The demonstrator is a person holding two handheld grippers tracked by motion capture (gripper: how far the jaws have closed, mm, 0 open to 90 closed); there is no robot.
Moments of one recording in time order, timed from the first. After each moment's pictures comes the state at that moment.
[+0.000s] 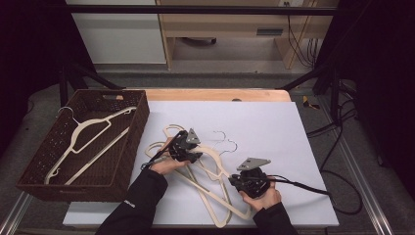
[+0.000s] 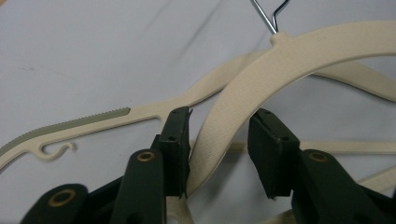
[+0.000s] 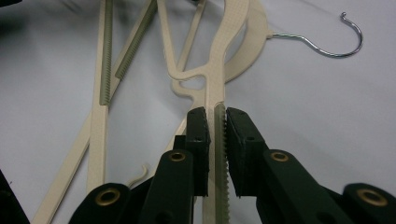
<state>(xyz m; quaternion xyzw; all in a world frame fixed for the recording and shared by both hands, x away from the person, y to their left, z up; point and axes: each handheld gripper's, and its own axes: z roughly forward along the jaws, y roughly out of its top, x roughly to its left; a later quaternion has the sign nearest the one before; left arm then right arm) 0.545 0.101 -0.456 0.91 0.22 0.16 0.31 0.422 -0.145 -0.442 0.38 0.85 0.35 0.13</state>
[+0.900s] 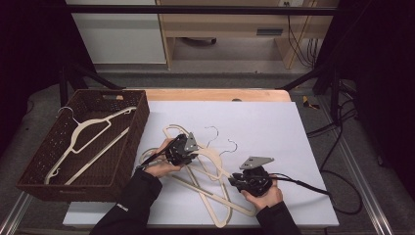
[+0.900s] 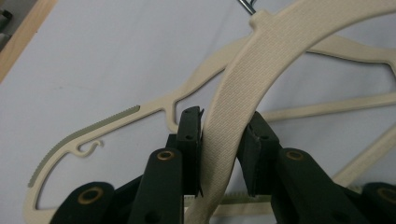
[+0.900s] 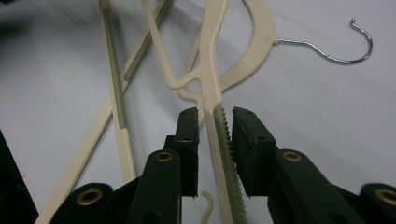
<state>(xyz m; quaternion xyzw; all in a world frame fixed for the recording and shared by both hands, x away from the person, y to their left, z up) 0.520 0.107 -0.439 0.92 0.15 0.21 0.28 0.427 -0.153 -0.442 0.37 0.84 0.37 0.11</state>
